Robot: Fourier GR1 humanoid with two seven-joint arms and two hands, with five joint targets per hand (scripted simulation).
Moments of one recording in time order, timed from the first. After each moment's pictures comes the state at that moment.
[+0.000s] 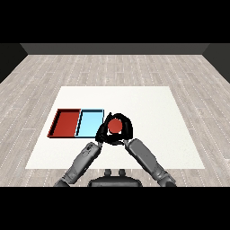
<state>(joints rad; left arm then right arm) -0.32 0.02 -0.50 -1.30 0.26 0.28 -0.28 -0.43 -0.01 0.54 -1.50 -0.26 -0.52 -0.36</state>
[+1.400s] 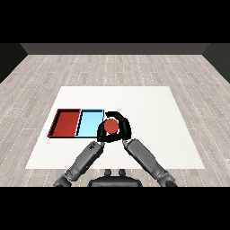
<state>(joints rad) -0.38 0.01 -0.55 -1.20 0.40 0.59 -0.46 -0.45 -0.01 0.57 -1.49 -0.24 -0.54 -0.28</state>
